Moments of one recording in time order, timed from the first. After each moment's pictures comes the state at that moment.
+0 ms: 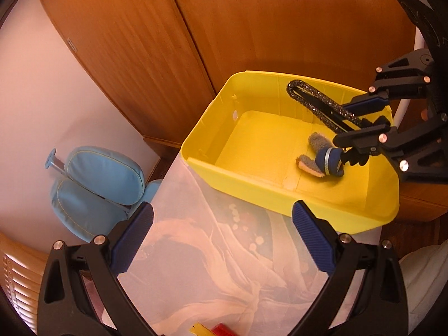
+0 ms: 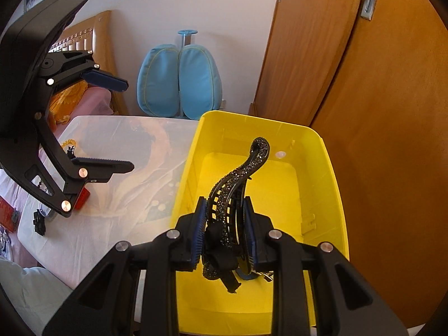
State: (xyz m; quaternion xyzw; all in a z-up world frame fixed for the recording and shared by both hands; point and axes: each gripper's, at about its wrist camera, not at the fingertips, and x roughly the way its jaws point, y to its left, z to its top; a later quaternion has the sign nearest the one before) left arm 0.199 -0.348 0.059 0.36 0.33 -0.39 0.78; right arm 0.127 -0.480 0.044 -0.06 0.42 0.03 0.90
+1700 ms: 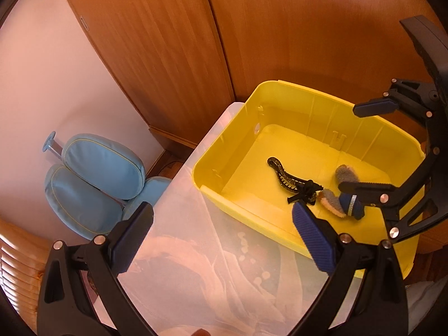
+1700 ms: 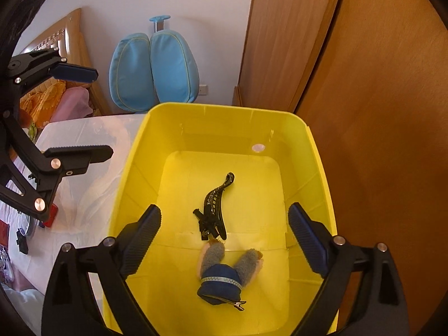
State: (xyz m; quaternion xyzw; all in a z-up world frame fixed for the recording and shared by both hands) left arm 0.248 -0.371 0.048 0.30 0.36 -0.36 0.81; right arm 0.187 -0.514 0.020 -0.04 0.46 0.00 0.89
